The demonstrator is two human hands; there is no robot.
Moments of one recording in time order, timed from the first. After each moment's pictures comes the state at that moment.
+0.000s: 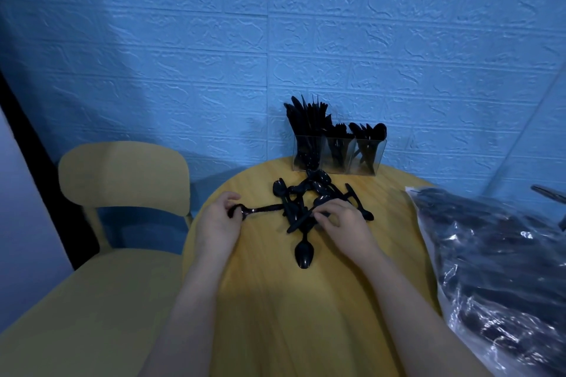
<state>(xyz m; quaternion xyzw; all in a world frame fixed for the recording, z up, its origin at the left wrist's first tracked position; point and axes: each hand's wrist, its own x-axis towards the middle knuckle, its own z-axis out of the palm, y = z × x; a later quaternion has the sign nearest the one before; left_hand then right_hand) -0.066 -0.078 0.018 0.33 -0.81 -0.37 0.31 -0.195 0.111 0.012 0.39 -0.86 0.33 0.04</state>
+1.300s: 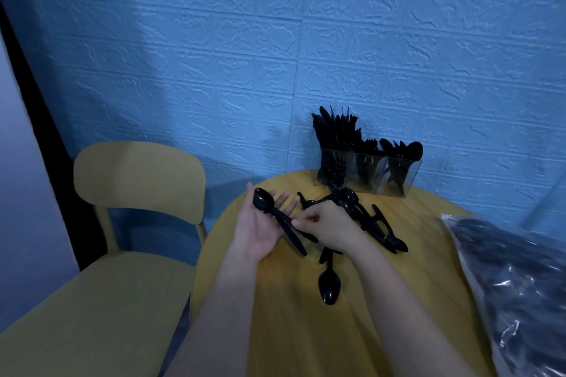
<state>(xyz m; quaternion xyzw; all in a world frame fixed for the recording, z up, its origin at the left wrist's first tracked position) -0.121 -0.092 0.022 0.18 -0.24 -0.94 0.17 -0.187 0.034 0.060 0.36 -0.85 0.33 -0.17</state>
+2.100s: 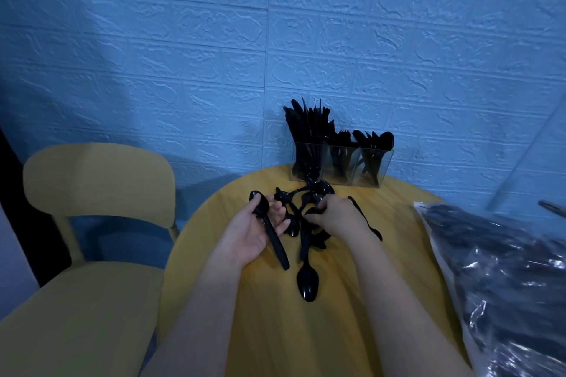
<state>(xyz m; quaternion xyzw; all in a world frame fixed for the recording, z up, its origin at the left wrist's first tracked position) -0.135 -0.076 0.012 0.18 -0.31 -0.93 0.10 -0.239 0.058 0.039 0.21 -0.95 0.20 -0.11</state>
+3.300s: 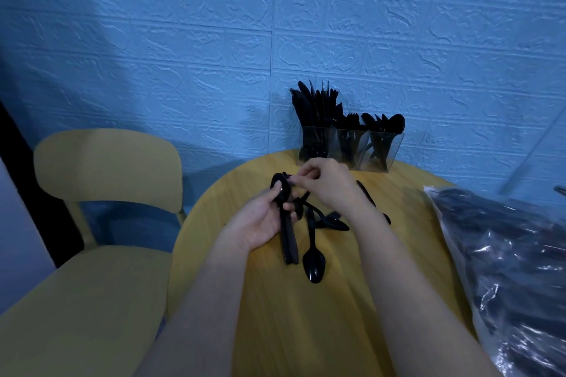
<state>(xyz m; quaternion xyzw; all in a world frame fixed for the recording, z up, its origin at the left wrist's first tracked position) -0.134 -0.070 0.016 0.12 -0.40 -0.91 0.04 -0.216 0.043 0.068 0.33 -0.88 0.35 -0.05</state>
